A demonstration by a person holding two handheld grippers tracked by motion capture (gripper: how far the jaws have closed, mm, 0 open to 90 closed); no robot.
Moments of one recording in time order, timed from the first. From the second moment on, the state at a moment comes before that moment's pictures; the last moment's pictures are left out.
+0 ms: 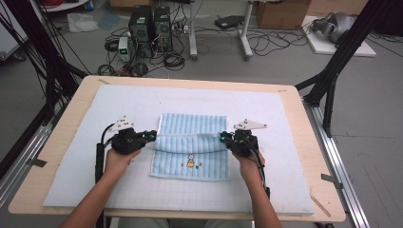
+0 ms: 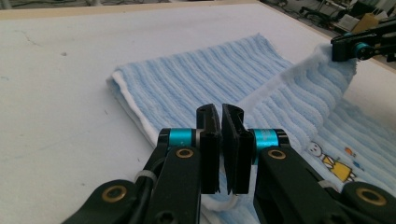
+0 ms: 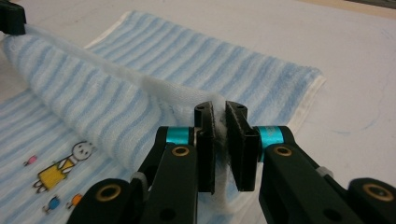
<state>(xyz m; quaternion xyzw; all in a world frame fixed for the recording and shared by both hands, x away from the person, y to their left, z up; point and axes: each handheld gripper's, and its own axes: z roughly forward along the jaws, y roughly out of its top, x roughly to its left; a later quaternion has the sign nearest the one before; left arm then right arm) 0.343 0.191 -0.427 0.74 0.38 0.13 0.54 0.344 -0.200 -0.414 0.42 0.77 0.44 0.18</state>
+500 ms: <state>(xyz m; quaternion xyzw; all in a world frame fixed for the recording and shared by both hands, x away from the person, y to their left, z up) 0.305 0.198 -0.433 0.75 0.36 0.11 0.55 0.297 -0.216 -0.425 0.40 0.77 0.46 0.16</state>
